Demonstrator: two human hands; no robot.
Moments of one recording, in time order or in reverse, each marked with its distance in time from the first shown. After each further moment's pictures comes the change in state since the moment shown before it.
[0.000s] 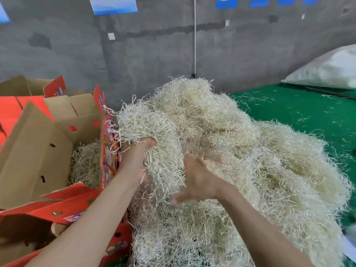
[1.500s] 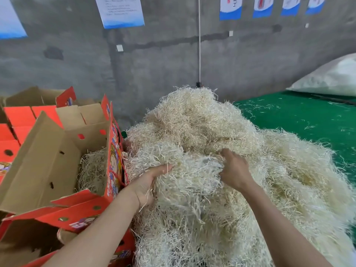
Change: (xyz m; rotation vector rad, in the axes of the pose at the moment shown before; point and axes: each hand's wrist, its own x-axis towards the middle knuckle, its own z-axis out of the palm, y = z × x) left_hand 0.011 -0.033 -0.019 0.136 -0.518 -0.363; right_hand -0.006 0.061 -0.039 -0.095 0.484 0.375
